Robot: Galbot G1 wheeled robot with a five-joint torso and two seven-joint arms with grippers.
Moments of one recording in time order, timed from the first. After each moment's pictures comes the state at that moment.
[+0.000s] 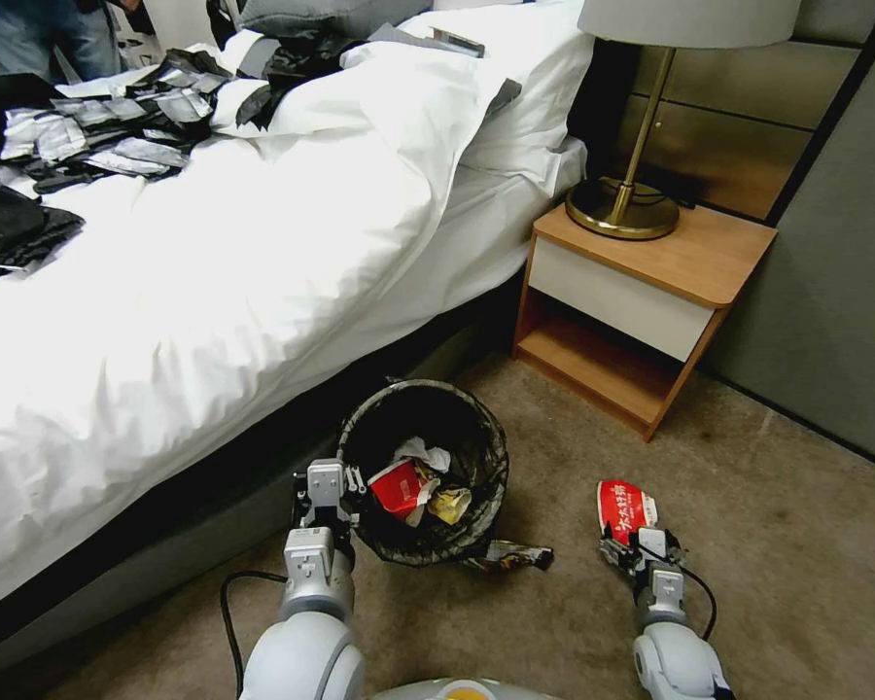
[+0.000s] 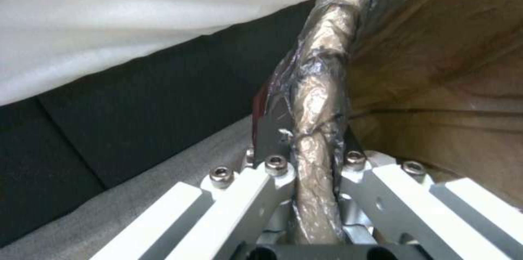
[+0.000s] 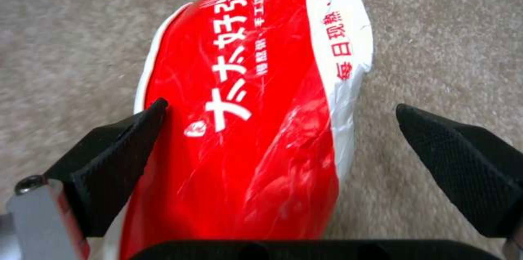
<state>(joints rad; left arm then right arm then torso) 1.62 -1.45 -0.27 -2.16 -0.03 0.25 -0.38 -1.28 1.40 0.55 1.15 0.12 0.08 0.15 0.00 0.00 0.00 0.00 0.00</state>
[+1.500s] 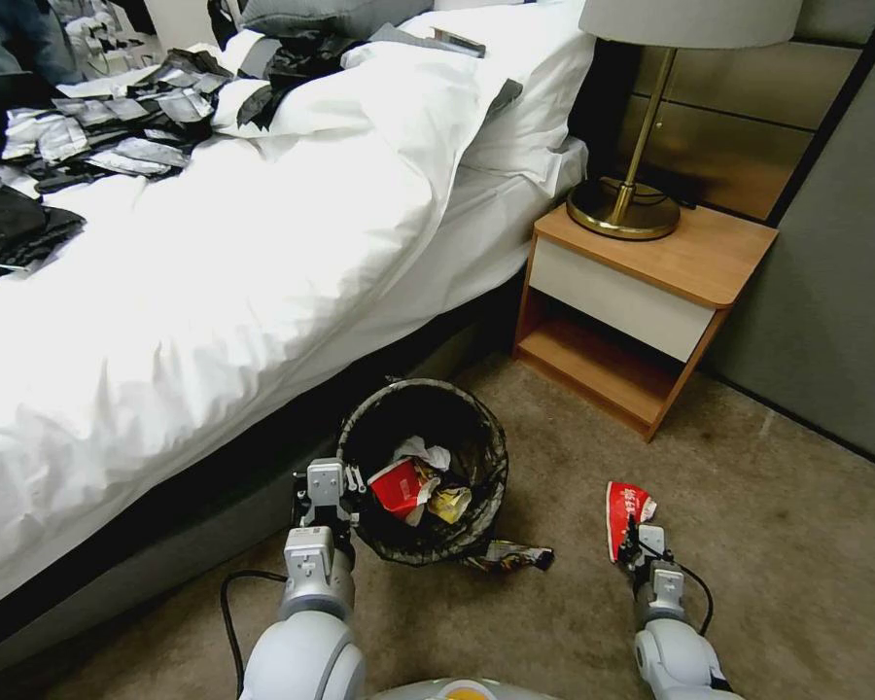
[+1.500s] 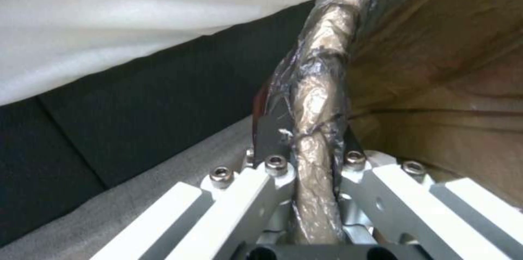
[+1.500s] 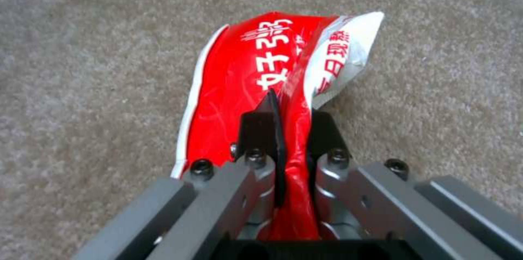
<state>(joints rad) 1.62 -1.45 -0.27 -2.16 -0.03 0.25 -0.38 -1.25 1.40 0.55 1.08 0.13 0.18 0.13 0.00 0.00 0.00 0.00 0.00</state>
